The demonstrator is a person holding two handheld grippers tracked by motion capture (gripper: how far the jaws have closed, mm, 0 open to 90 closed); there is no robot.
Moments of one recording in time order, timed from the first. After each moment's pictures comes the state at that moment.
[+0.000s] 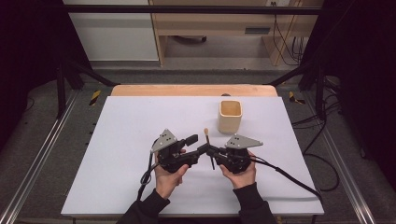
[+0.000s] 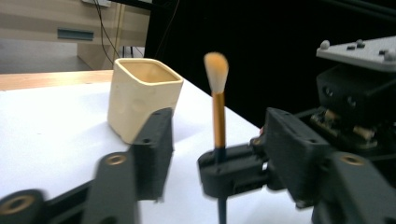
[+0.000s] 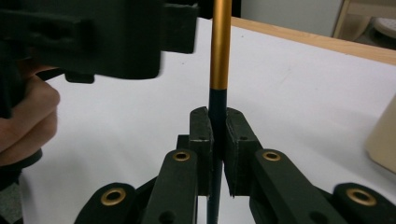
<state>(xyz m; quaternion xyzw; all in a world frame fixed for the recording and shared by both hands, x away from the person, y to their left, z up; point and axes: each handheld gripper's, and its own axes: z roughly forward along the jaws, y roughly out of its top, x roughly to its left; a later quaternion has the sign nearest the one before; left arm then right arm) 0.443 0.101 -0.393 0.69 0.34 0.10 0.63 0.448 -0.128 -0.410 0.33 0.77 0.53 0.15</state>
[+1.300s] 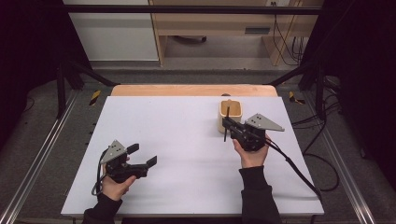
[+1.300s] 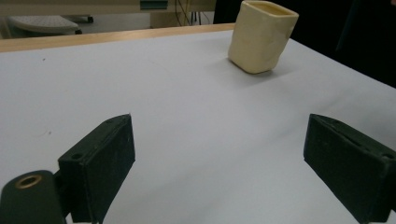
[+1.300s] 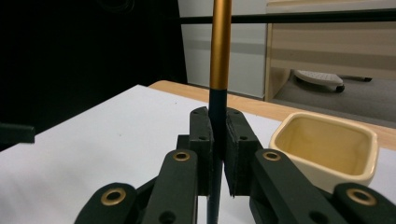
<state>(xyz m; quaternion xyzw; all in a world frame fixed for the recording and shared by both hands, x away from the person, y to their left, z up) 0.430 0.240 -0.429 0.72 0.40 0.19 0.53 0.482 -0.163 -0.372 0.38 0.68 0.58 0.25</state>
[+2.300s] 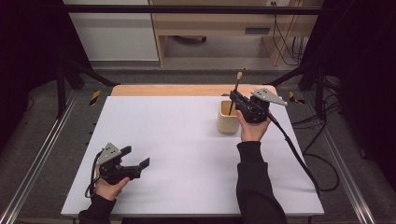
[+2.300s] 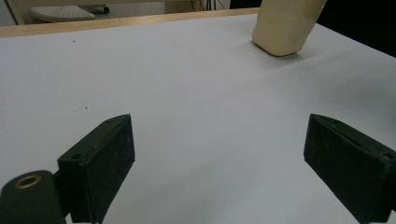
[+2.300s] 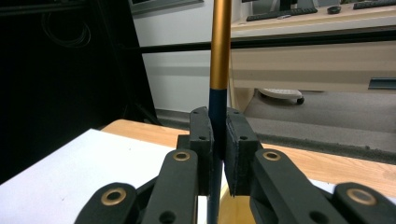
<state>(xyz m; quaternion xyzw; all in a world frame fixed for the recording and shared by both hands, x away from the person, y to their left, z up) 0.431 0.257 -0.439 0.73 0.41 0.20 0.50 0.549 -0.173 -0.346 0.44 0.62 0.59 0.29</state>
